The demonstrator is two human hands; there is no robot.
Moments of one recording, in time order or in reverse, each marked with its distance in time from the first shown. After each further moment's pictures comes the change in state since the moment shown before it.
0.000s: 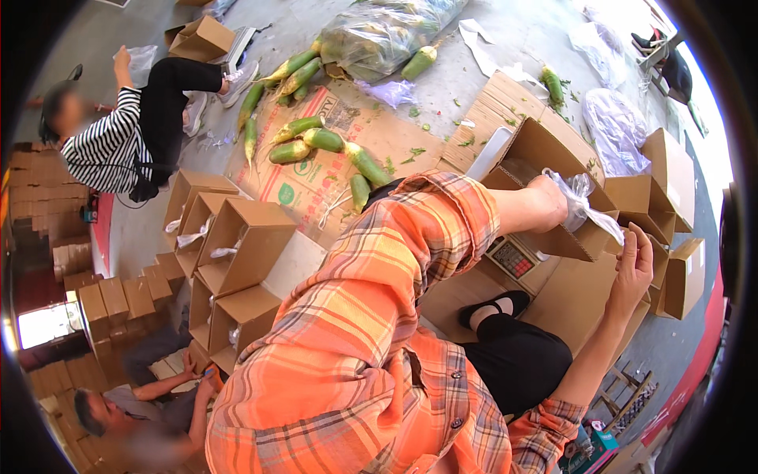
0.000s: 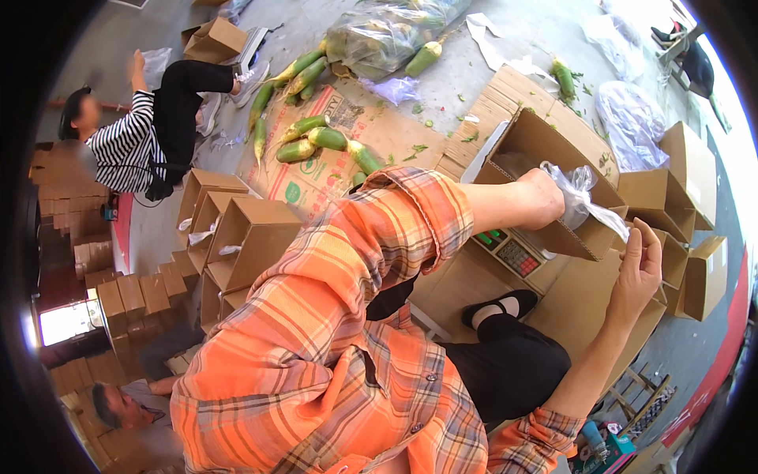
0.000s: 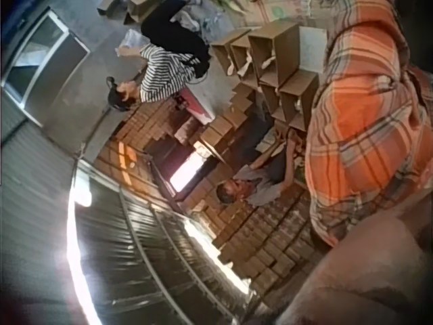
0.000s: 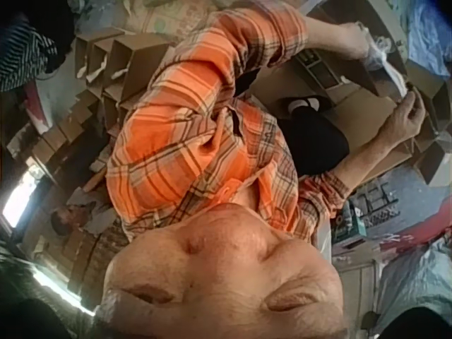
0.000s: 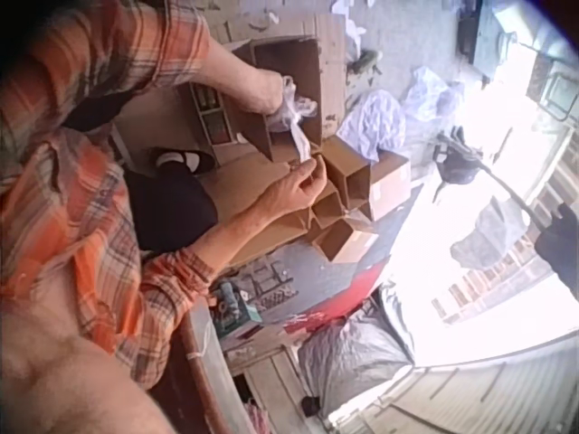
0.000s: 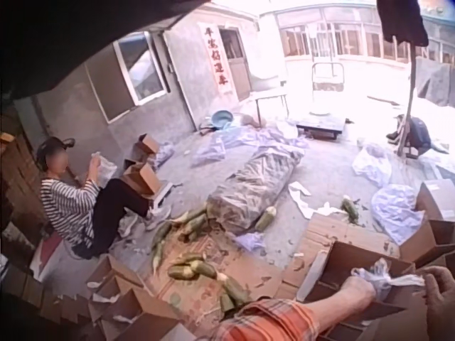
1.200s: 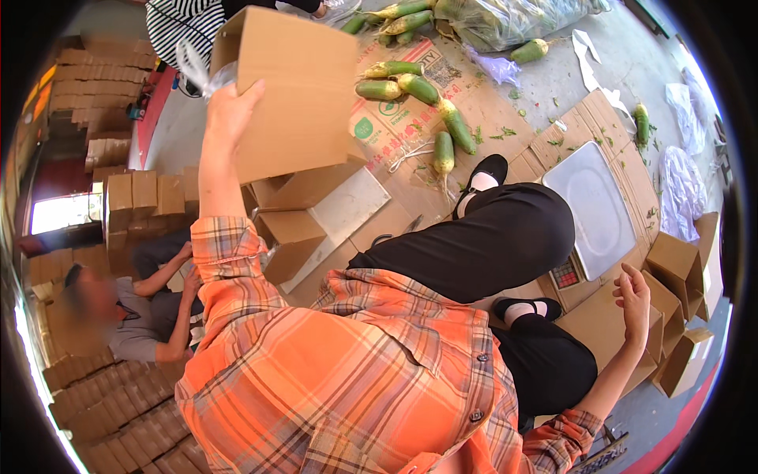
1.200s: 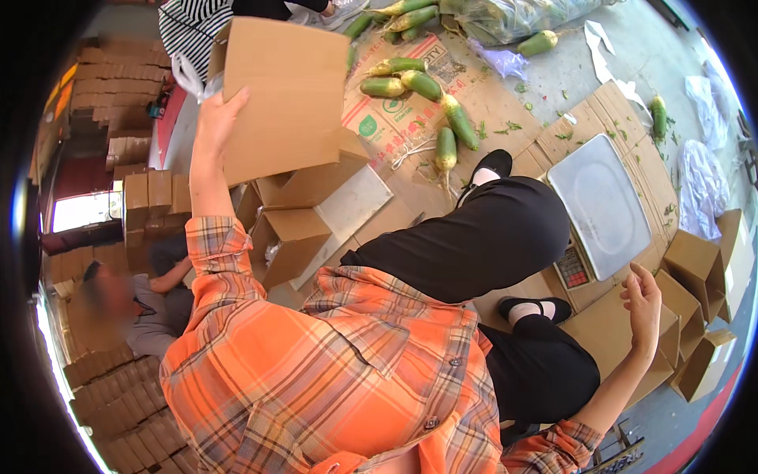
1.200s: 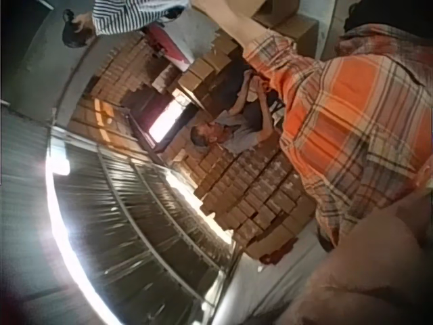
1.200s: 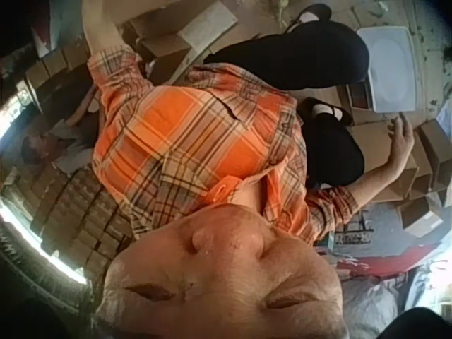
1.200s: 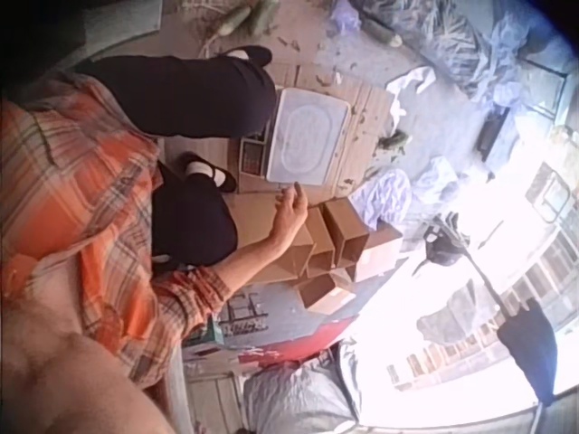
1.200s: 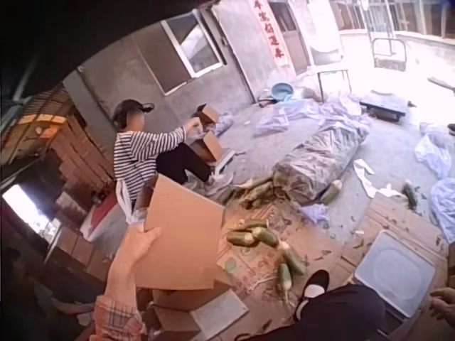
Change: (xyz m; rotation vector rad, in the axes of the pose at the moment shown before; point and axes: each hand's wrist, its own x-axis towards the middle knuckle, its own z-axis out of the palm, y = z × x) left_hand -0.536 -0.063 -0.007 -0.668 1.071 -1.591; right_hand -0.008 0.036 0.021 -0.363 -0.796 0.348
